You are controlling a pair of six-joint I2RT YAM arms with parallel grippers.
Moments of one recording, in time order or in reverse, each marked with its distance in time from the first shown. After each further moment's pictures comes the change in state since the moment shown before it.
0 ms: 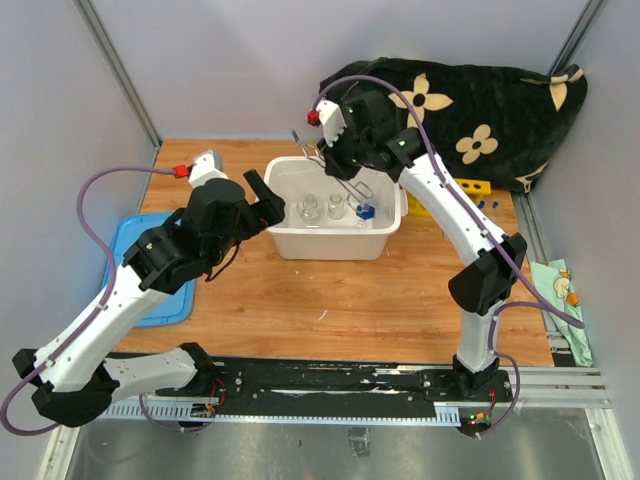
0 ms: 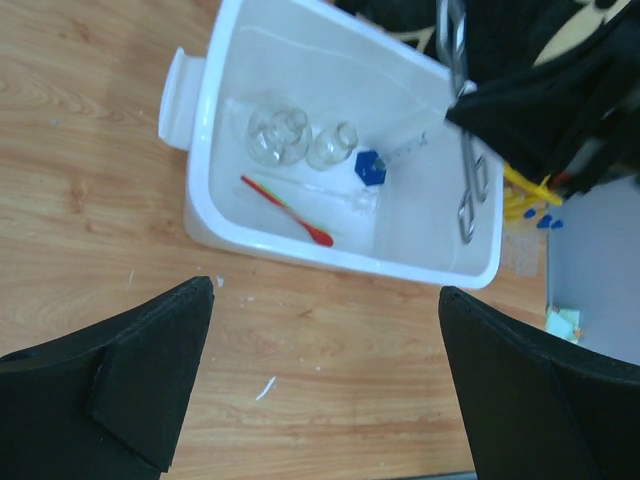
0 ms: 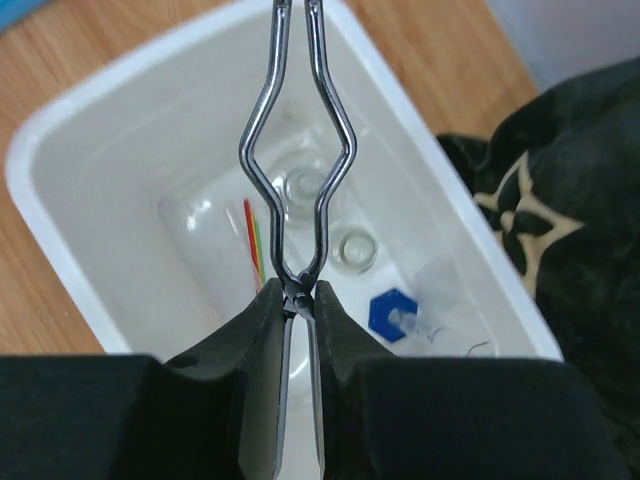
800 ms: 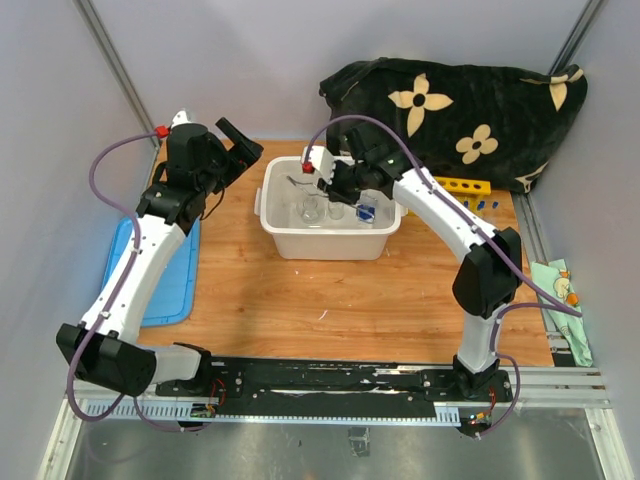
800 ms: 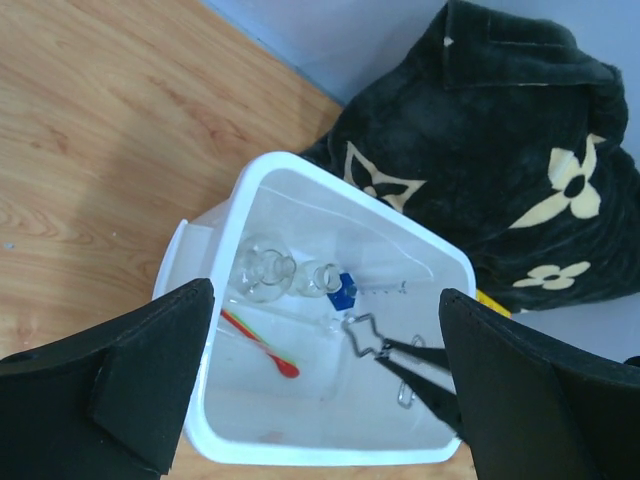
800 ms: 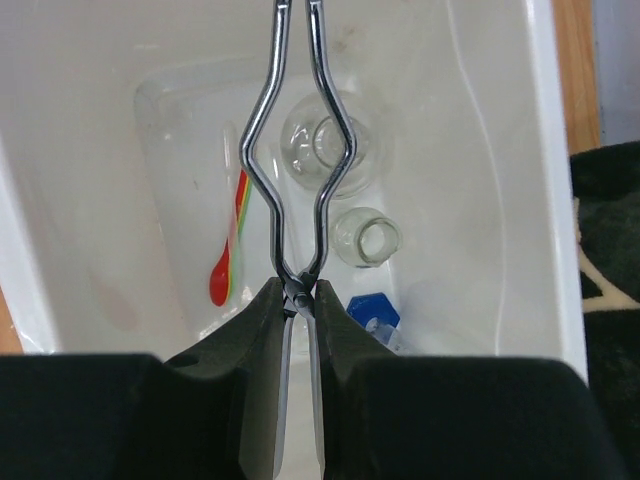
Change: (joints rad) left arm 0.544 0.218 -0.003 0.383 0.429 0.077; right arm -0.025 -0.046 -0.356 0.121 -0.126 -0.386
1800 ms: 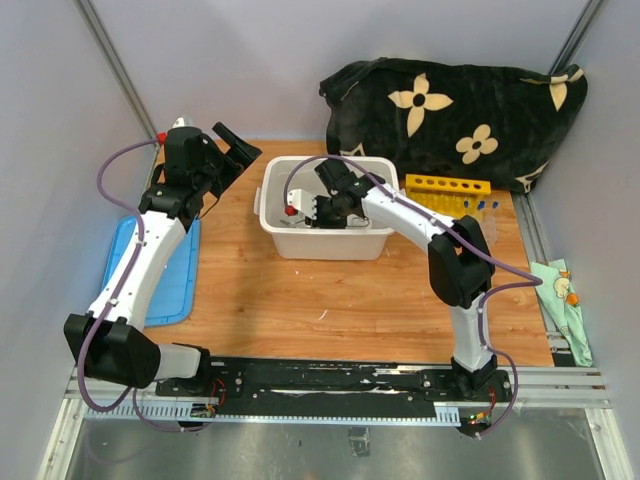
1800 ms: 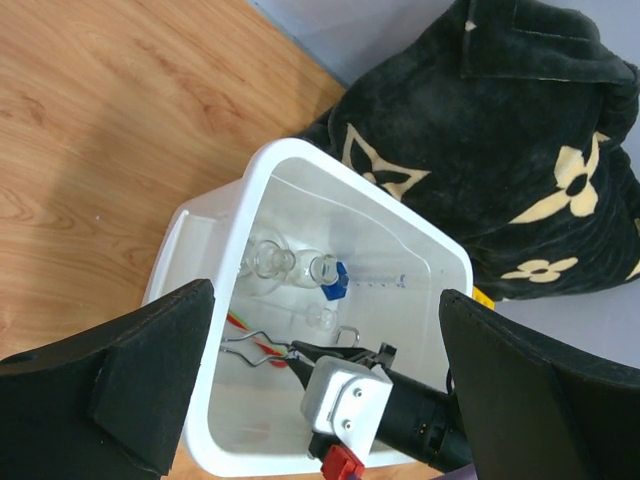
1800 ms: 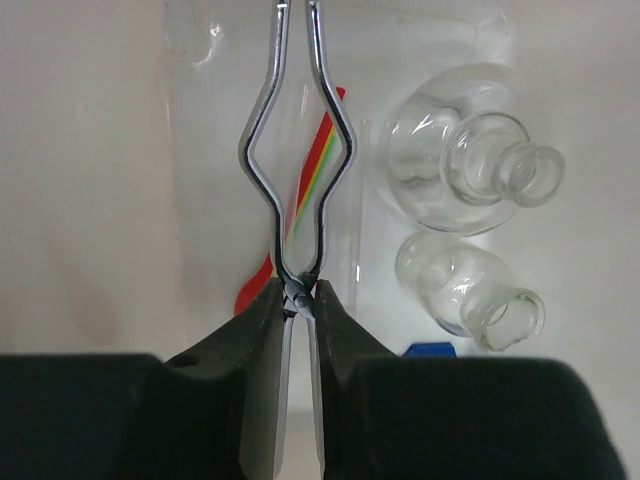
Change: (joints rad) left arm 0.095 0.034 -0.073 0.083 0.167 -0.056; right arm 0.094 0.149 -0.127 0.035 0.091 -0.172
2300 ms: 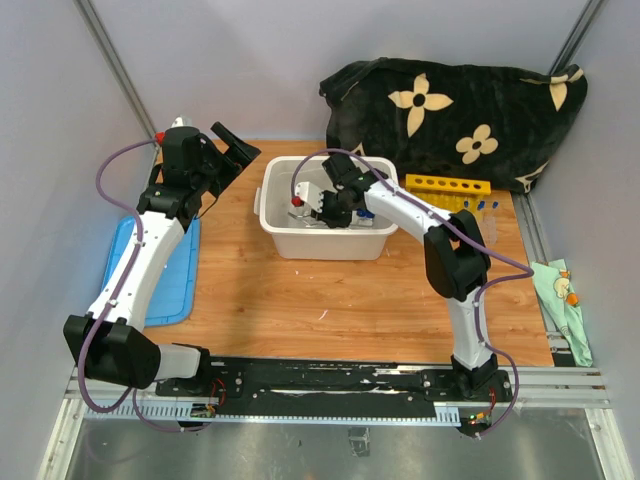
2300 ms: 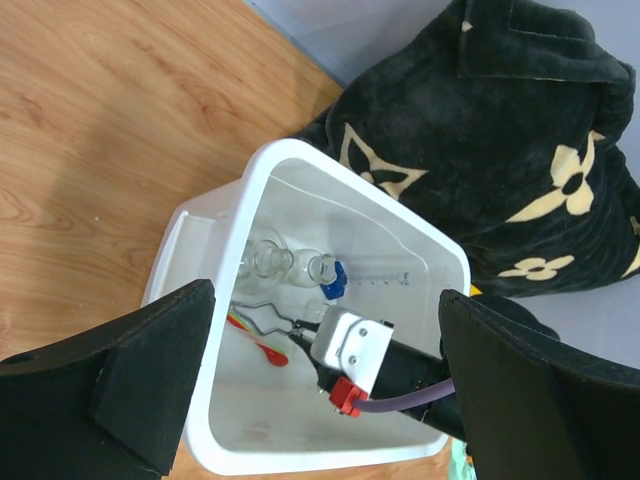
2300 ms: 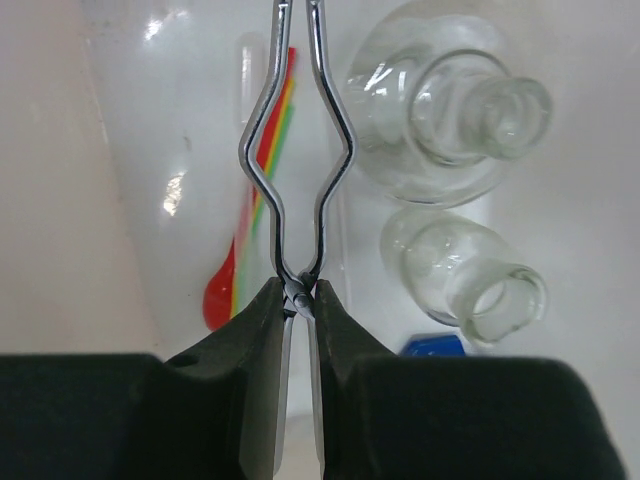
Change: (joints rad) left arm 0.011 -0.004 0.000 -0.002 0.016 0.003; right arm -0.054 0.067 0.036 0.010 -0.005 0.047
